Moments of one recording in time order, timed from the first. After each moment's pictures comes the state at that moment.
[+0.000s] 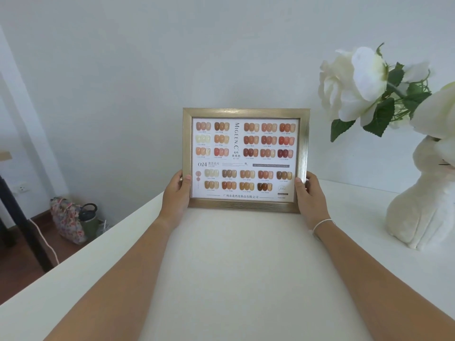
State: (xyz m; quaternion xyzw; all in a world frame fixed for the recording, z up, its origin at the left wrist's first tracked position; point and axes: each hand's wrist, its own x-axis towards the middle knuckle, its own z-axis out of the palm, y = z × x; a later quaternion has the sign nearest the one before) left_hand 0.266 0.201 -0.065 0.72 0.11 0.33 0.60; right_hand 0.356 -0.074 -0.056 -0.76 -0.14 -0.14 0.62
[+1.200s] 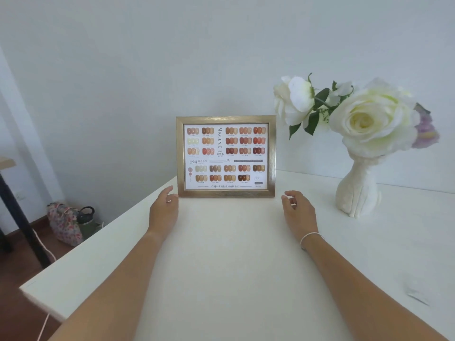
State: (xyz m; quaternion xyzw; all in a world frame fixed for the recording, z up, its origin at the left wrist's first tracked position) left_hand 0.174 0.159 -0.061 0.76 0.22 0.30 0.53; right_hand 0.262 -0.124 -0.059 -0.82 -0.09 -0.15 0.55
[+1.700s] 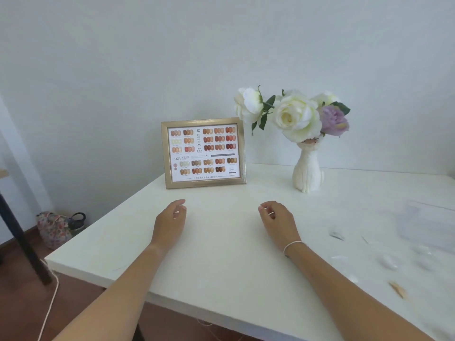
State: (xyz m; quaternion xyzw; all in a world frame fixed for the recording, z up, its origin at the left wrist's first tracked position) left_hand 0.075 0.073 -0.056 0.82 0.15 0.26 0.49; right_hand 0.141 -0.175 -0.060 -0.83 -0.13 -0.11 0.53
